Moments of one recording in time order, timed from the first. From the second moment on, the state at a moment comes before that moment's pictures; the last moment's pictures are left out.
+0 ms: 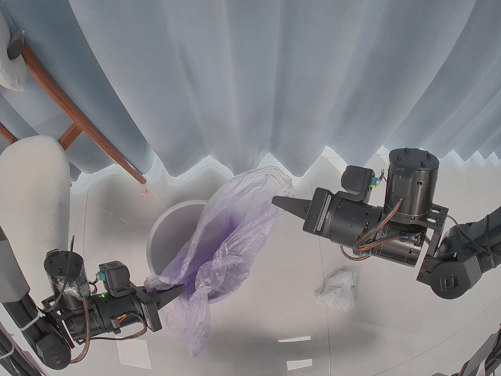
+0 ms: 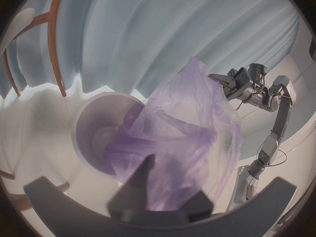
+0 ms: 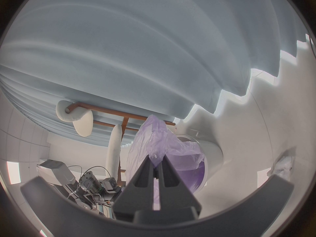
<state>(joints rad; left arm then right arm) -0.40 1.80 -0.02 -1.46 -0.34 -0.24 0.72 1.78 -0.82 -0.79 0.18 0.68</state>
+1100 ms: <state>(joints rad) -0.33 1.68 -0.25 -1.41 -0.18 -0.27 0.81 1.97 -0.97 -0.88 0.18 0.63</state>
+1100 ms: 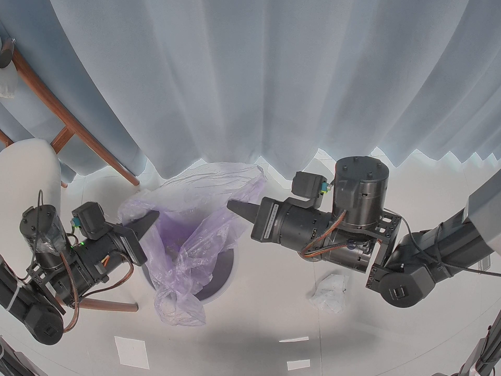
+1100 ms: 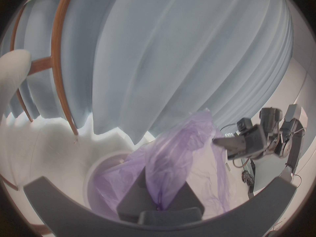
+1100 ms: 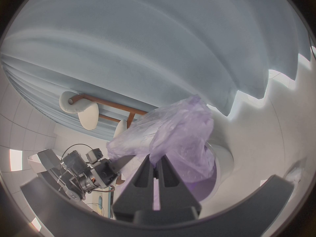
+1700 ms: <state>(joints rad) -0.10 1.58 -0.24 -1.41 -0.37 -0.27 0.83 2.02 -0.98 -0.91 0.17 0.64</state>
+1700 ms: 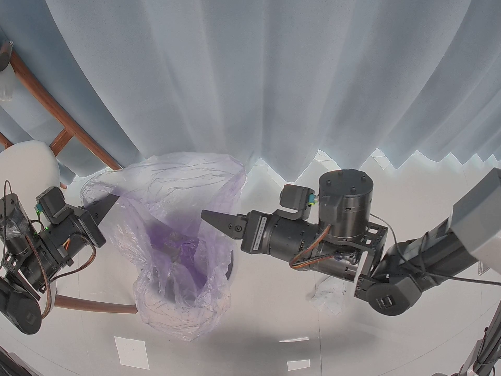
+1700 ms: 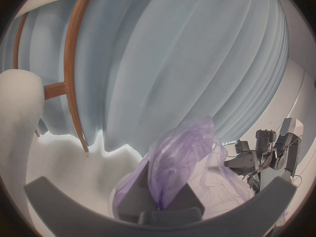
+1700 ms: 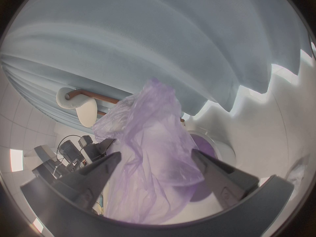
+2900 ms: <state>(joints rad) -0.11 1.57 -0.24 -1.41 -0.36 -0.27 0.73 2.21 -0.96 -0.88 0.12 0.48</state>
